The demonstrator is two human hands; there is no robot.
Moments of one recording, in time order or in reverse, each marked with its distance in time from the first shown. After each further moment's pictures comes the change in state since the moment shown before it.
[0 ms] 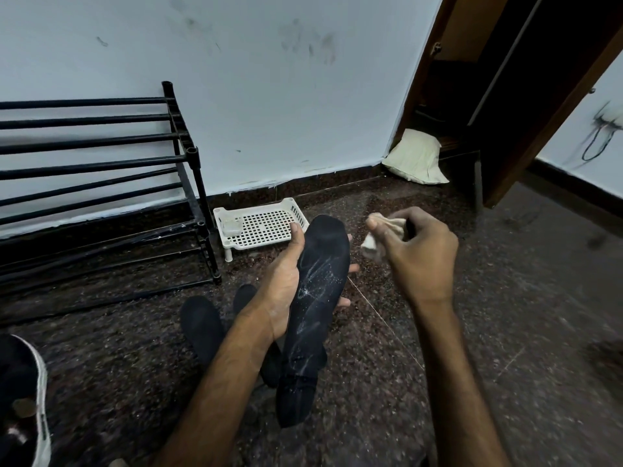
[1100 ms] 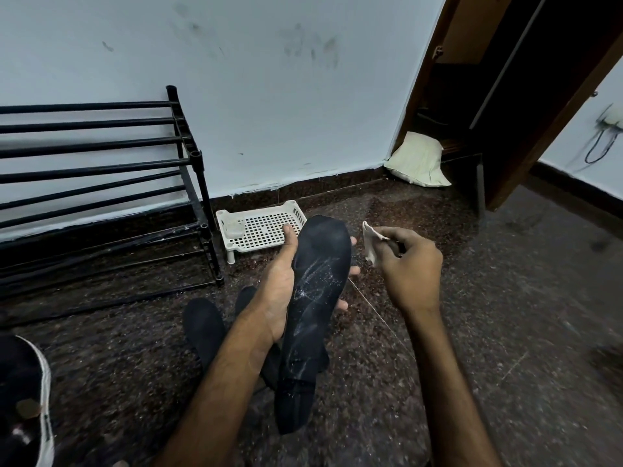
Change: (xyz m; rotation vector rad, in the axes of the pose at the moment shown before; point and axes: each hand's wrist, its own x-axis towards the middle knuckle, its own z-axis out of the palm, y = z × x) left_hand -0.003 0.004 -0.001 -0.035 -0.040 0.024; right_hand -0.004 0.025 0.017 0.048 -0.043 0.037
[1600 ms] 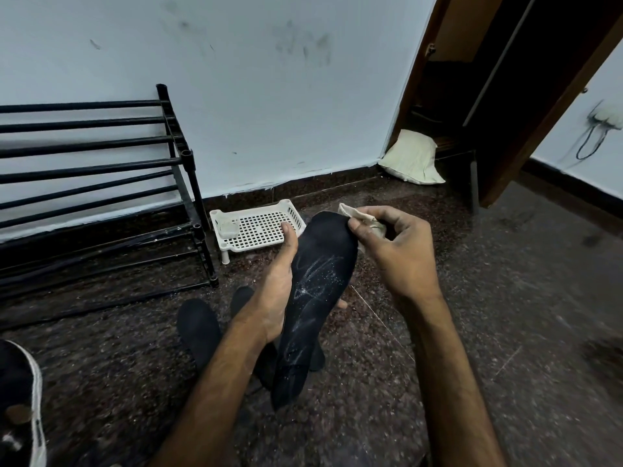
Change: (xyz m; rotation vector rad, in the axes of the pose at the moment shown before) left_hand -0.003 -0.002 0.002 0.127 -0.068 0.042; right_hand 0.002 -0.028 -0.006 0.387 -0.157 0.054
